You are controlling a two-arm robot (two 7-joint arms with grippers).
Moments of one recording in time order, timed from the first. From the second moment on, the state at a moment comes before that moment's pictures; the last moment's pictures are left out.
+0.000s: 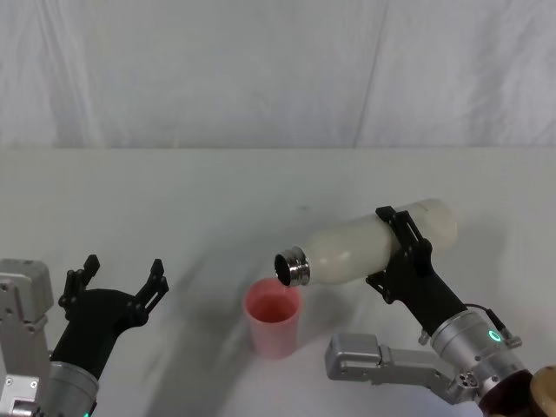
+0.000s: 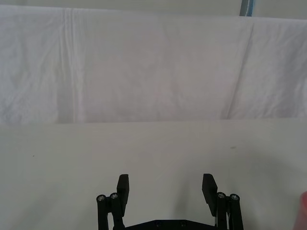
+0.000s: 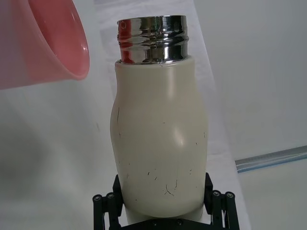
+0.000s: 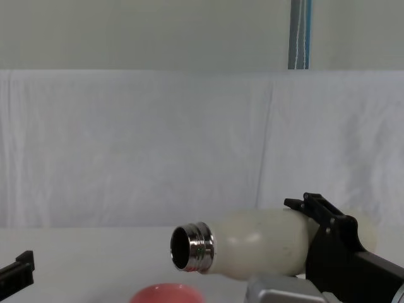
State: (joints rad) left arm 0.27 0.24 0.04 -1.85 -0.25 -0.02 -0.02; right arm 0.15 0.35 -0.56 -1.57 -0.99 0.00 -0.14
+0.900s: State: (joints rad) left arm 0.27 0.24 0.04 -1.85 -0.25 -0.02 -0.02; right arm 0.17 0.36 -0.58 -1.56 -1.03 0.01 -0.16
